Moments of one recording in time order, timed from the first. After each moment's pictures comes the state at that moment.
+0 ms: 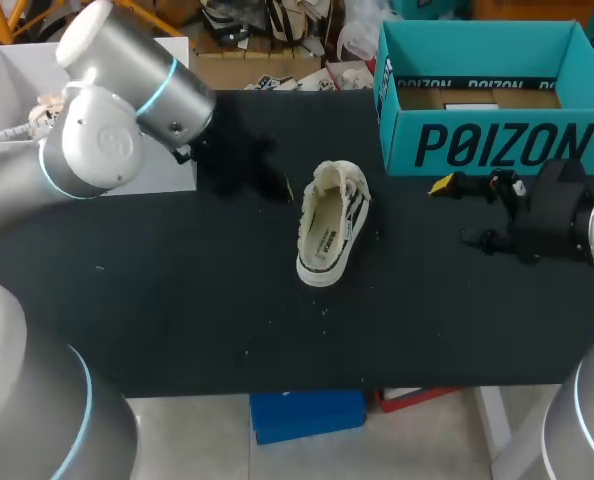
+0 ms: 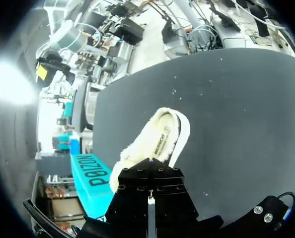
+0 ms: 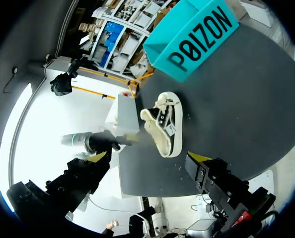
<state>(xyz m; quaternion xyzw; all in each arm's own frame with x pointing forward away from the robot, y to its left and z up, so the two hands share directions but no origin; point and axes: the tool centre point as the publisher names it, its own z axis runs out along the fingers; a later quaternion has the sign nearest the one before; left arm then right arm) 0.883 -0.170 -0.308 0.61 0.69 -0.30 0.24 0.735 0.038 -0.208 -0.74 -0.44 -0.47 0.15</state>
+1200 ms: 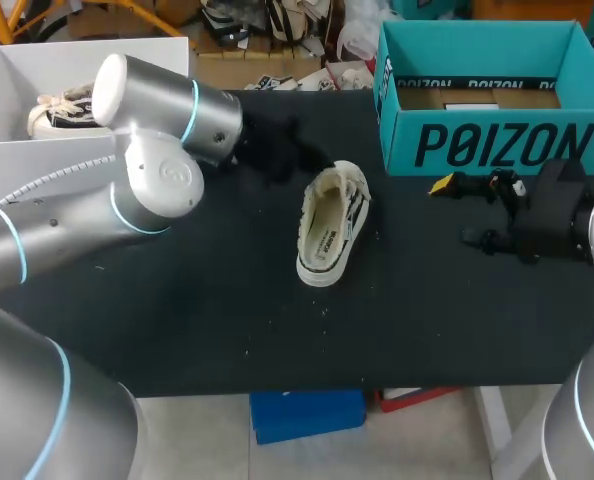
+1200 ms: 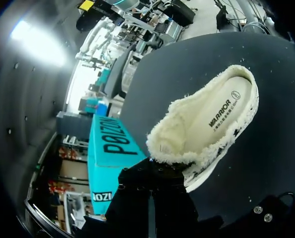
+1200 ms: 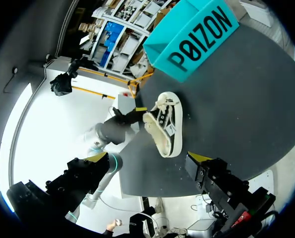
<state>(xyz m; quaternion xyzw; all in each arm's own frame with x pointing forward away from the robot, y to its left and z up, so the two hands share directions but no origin) 0.958 -0.242 -0.324 0.47 0.74 -0.34 0.33 0.735 0.038 -0.208 -0.74 -0.44 -0.47 0.15</state>
